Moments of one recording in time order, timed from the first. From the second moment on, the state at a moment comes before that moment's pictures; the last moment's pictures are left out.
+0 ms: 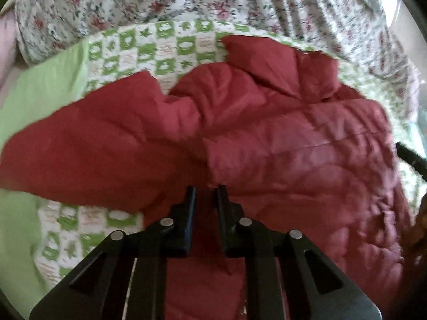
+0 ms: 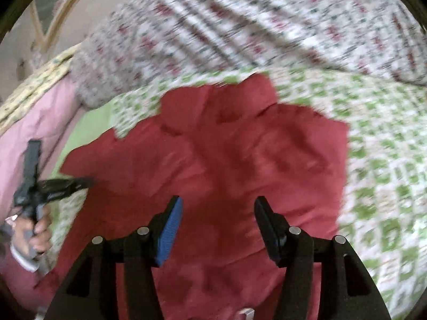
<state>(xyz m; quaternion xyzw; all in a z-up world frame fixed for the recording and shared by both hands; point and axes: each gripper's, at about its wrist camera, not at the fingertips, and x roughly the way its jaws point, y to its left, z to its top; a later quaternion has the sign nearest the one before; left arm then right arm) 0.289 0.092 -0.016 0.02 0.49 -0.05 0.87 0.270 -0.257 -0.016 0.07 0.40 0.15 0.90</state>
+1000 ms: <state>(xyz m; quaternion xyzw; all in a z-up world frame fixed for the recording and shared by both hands) 0.285 0.069 -0.057 -0.10 0.52 -0.12 0.84 0.287 -0.255 -0.079 0.05 0.46 0.08 0.88</state>
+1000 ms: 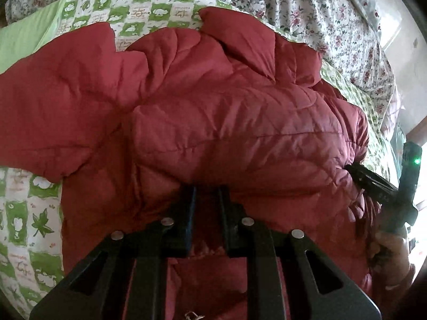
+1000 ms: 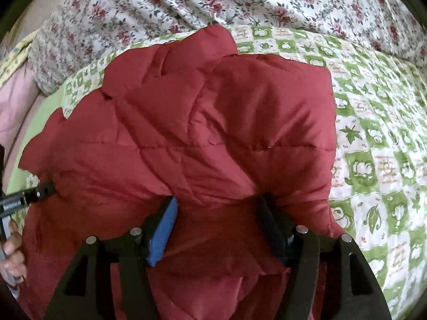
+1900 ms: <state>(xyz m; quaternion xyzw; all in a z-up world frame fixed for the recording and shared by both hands) 0.239 0.191 -0.025 -0.20 0.47 -0.02 0.86 0.225 -0.239 -0.020 0.09 0.46 0.12 0.87</state>
